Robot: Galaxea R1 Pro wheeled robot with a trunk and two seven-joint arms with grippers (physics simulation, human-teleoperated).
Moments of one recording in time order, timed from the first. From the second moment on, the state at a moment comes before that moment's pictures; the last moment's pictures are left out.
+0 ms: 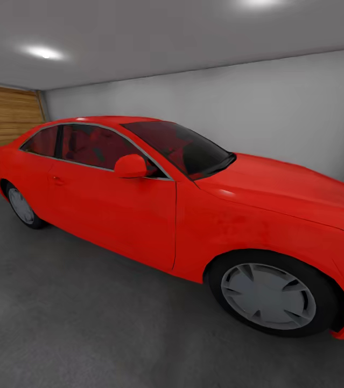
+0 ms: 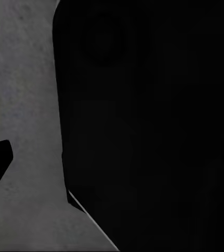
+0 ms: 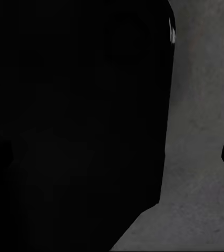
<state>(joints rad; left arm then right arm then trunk) 0.00 0.00 0.00 0.00 0.00 0.00 0.00 0.00 0.00 0.00 0.00 0.00 0.00 0.00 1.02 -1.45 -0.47</state>
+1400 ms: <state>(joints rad) 0.00 0.00 0.01 -0.03 0.01 -0.06 0.00 0.00 0.01 0.23 0.00 -0.08 -0.02 0.00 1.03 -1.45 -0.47</state>
